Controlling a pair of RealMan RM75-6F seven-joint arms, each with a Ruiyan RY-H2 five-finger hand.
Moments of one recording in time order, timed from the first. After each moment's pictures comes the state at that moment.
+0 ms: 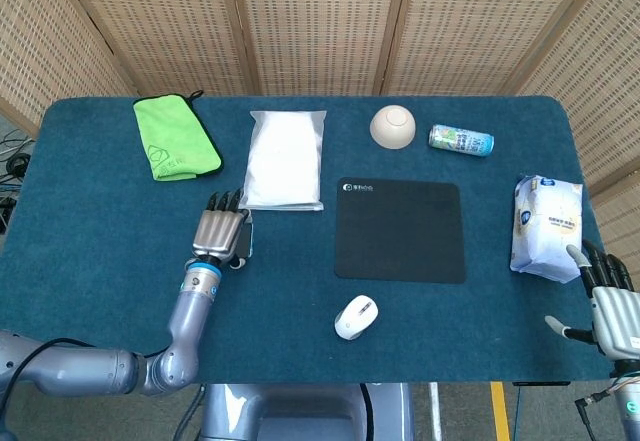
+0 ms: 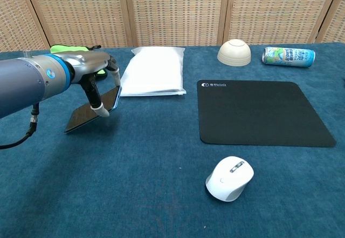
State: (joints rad) left arm -0.95 -1.63 -0.27 -1.68 0.41 1.26 0.94; right arm 0.09 -1.07 0.08 -1.59 -1.42 1.39 0.11
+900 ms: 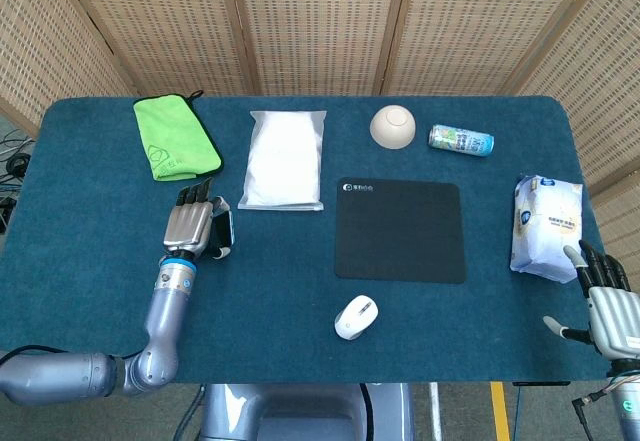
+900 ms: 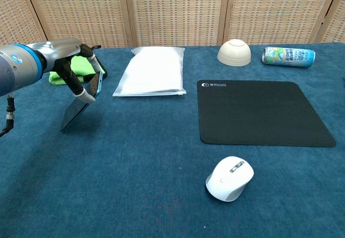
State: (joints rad) left arm -0.86 -1.56 -0.30 -1.73 0.45 1.28 0.74; right arm 0.09 -1.08 0.08 -1.59 -1.41 1.39 0.08
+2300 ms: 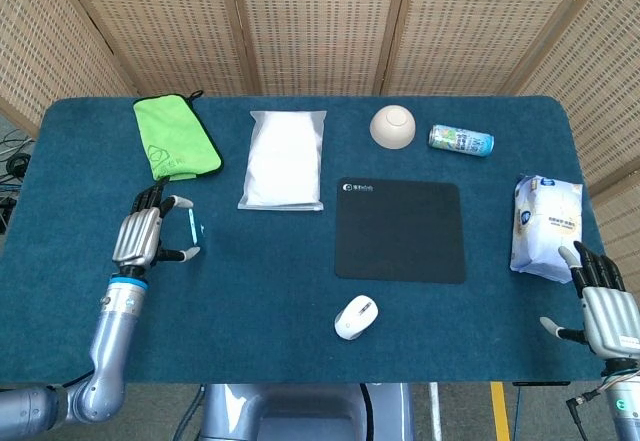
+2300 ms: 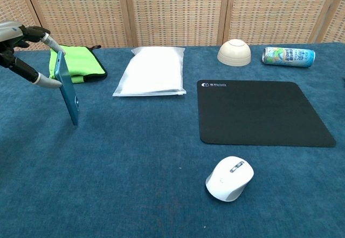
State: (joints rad) left arm -0.59 -1.42 -0.24 -1.81 0.82 1.31 0.31; right arm 0.10 -1.09 0.08 -1.60 -1.41 1.38 0.03
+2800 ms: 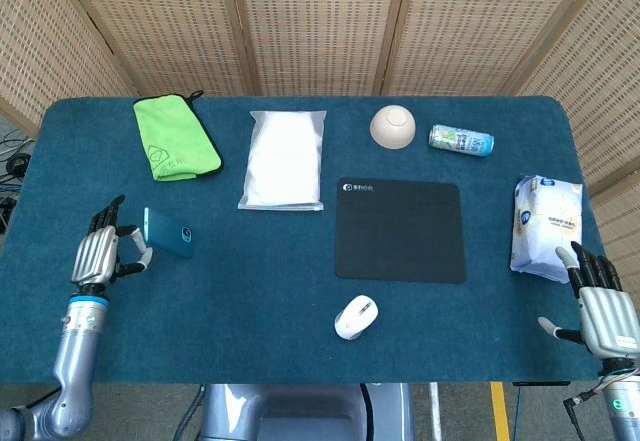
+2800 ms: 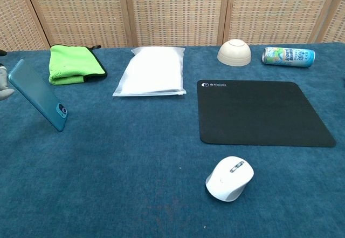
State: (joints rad) left arm -0.45 -1.37 -0.16 -1.70 0.91 1.28 0.13; right arm 0.10 -1.10 0.07 -1.60 -1.41 1.38 0.00
